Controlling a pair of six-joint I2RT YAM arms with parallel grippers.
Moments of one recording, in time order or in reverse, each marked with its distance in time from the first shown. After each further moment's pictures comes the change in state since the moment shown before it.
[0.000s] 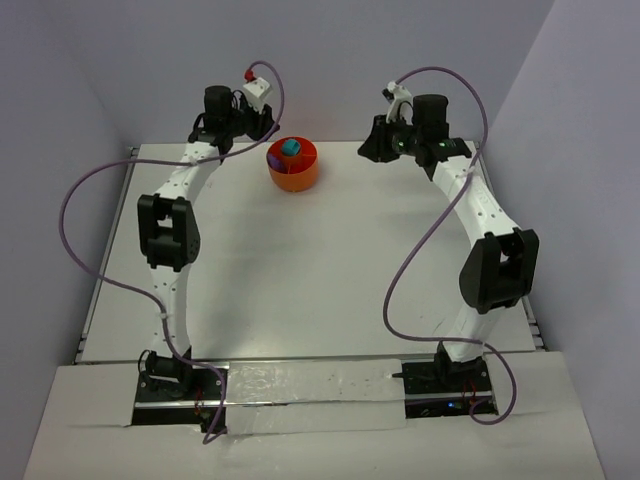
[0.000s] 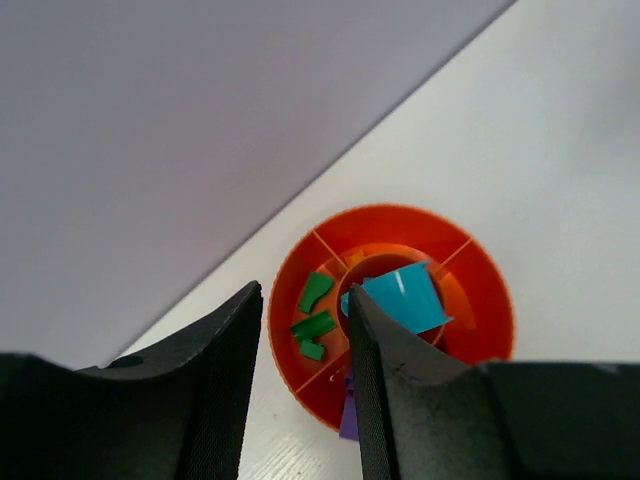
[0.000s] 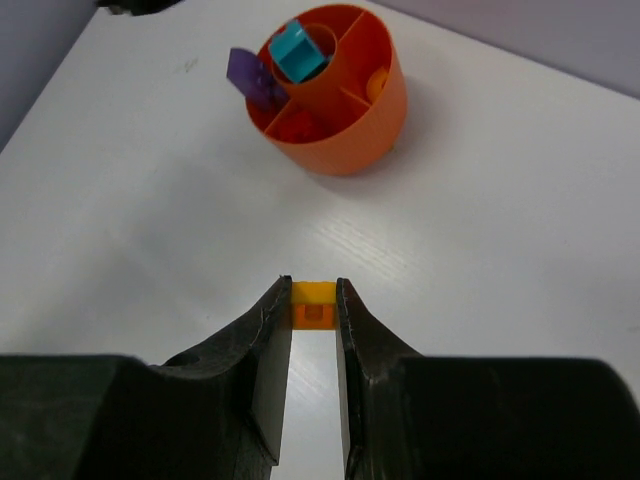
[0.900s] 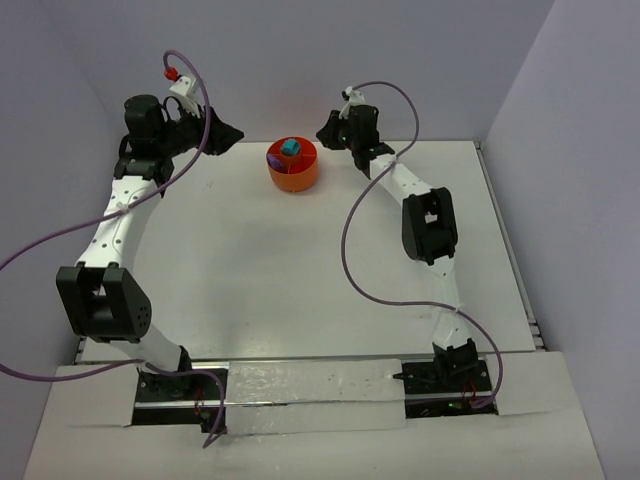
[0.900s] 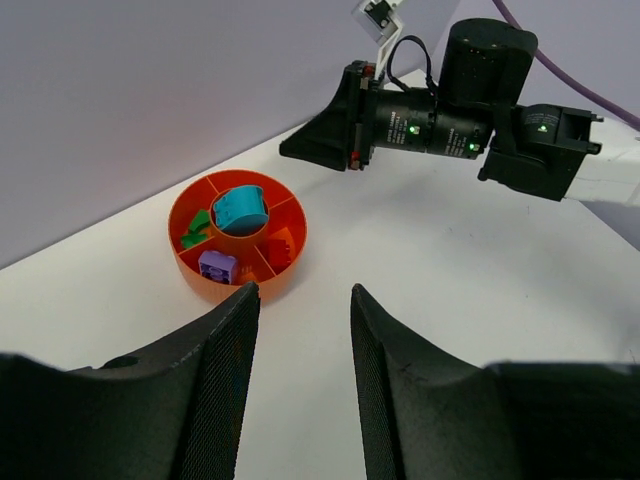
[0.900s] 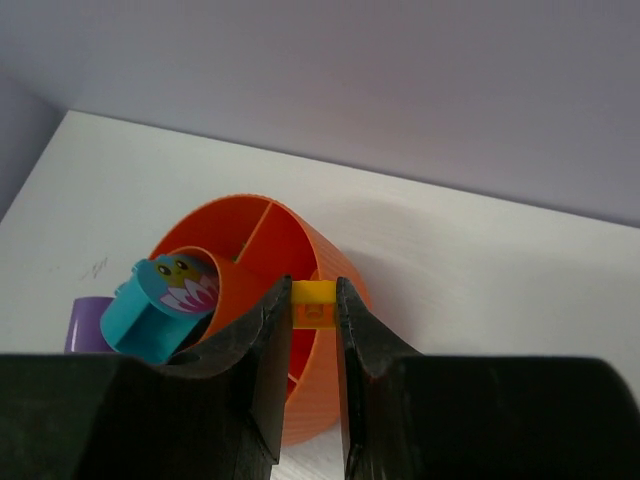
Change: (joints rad) left arm 0.145 -0.742 -0.632 0.024 0.182 -0.351; right arm 0.145 0.689 0.443 0.491 0.302 0.299
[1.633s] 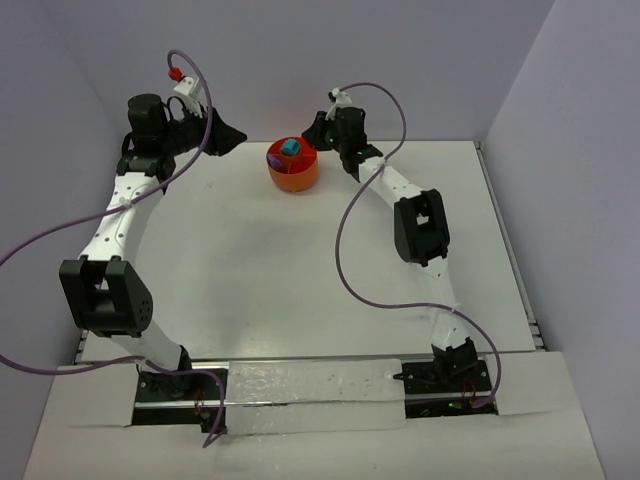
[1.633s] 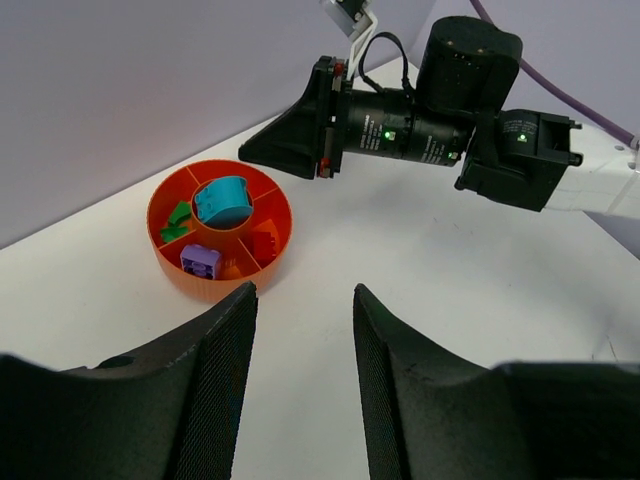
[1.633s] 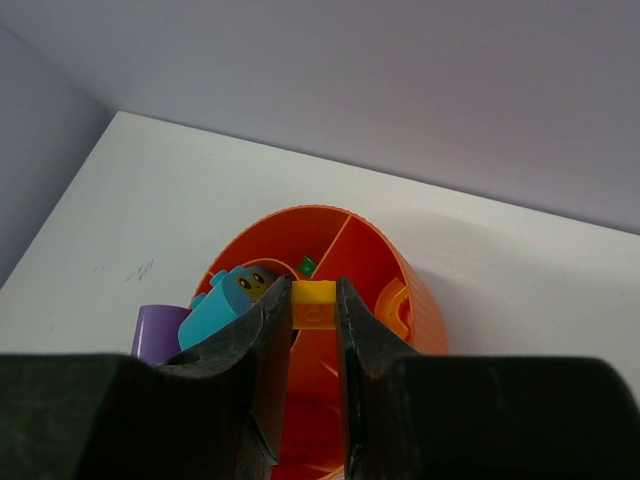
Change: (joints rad) left arm 0.000 0.037 0.021 -0.016 0.043 -0.012; right arm 0.054 0.032 0.042 0.047 0.000 0.031
